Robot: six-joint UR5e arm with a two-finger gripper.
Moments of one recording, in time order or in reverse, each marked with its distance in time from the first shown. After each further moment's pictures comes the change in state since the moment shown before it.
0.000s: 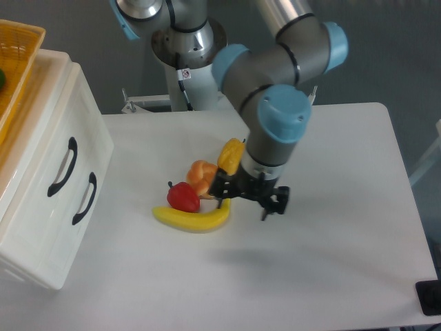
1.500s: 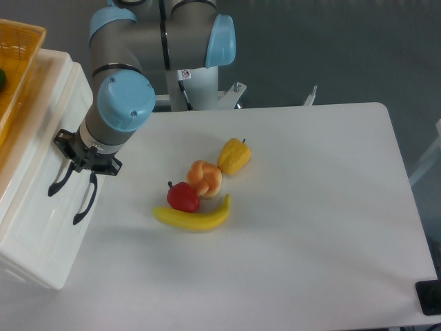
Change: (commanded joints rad) arm -0.471 0.159 -0.017 -0.327 -0.391 -0.452
